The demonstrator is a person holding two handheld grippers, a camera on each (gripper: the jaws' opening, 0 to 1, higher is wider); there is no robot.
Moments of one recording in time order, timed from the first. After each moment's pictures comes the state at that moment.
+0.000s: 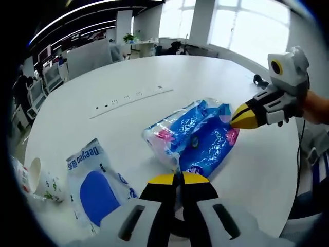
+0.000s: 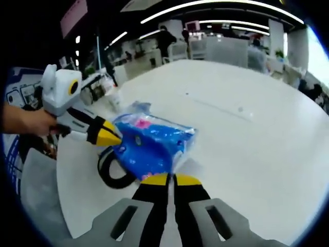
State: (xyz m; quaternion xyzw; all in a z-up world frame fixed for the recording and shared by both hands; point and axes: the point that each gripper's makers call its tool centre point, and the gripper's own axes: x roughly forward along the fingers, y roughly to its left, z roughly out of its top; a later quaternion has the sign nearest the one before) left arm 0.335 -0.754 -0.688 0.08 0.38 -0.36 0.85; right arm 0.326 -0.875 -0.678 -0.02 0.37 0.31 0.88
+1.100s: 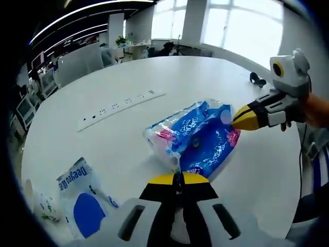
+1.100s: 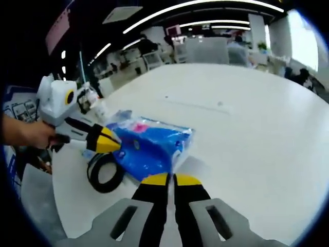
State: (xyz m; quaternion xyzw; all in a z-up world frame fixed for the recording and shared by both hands) left arm 0.356 -0.786 -0.697 0.10 0.37 -0.38 0.84; right arm 0.337 -0.905 -0.687 0.02 0.36 0.26 0.90
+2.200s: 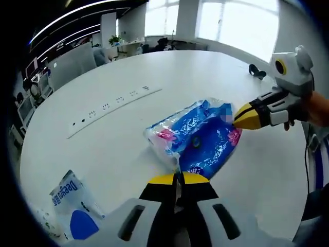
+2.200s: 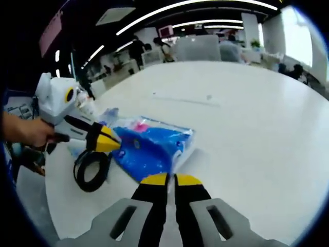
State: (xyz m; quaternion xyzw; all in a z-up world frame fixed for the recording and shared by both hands) left arm 0.375 -0.804 -0.724 0.12 0.38 -0.40 0.83; right arm 0.348 -0.922 -0.715 0.03 0.37 0.23 0.90
